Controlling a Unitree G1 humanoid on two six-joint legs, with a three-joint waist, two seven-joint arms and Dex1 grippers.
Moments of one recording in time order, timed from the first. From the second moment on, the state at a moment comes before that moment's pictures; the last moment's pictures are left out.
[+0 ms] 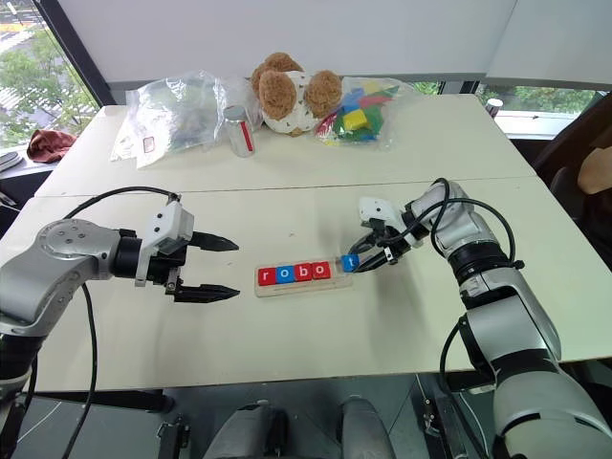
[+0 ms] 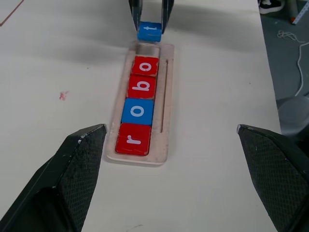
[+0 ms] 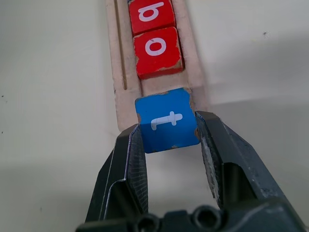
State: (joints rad) left arm -0.43 0.90 -0.06 -0.29 -0.49 0.63 -1.20; right arm -0.98 -0.58 0.35 0.82 -0.07 -0.08 1.61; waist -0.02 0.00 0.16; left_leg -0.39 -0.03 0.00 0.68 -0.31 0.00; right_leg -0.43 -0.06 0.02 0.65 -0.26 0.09
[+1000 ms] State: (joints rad) left arm -0.43 0.86 -0.06 -0.30 -0.49 0.64 -1.15; right arm -0.99 -0.50 0.37 0.83 -0.12 -0.09 1.58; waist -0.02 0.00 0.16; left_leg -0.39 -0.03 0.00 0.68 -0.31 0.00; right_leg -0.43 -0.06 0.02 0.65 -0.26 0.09
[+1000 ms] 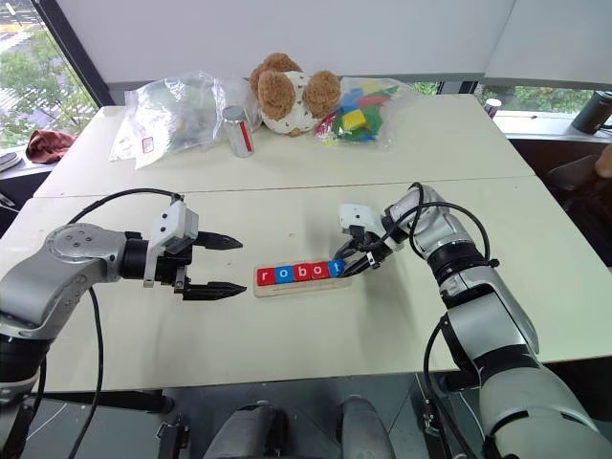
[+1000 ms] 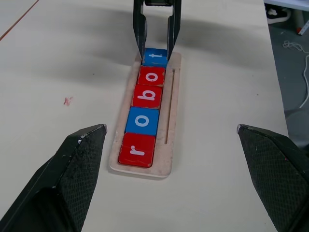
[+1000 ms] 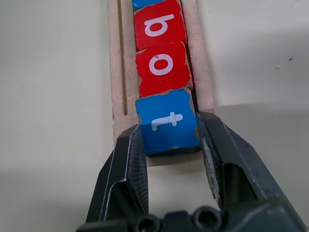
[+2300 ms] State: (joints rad) left arm -0.43 0.85 -0.07 -0.26 -0.49 0.64 -1.14; right arm -0.85 -0.61 0.29 0.61 -0.08 0.01 1.33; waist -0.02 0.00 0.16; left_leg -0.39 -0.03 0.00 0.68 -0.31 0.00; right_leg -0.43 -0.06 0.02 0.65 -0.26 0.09
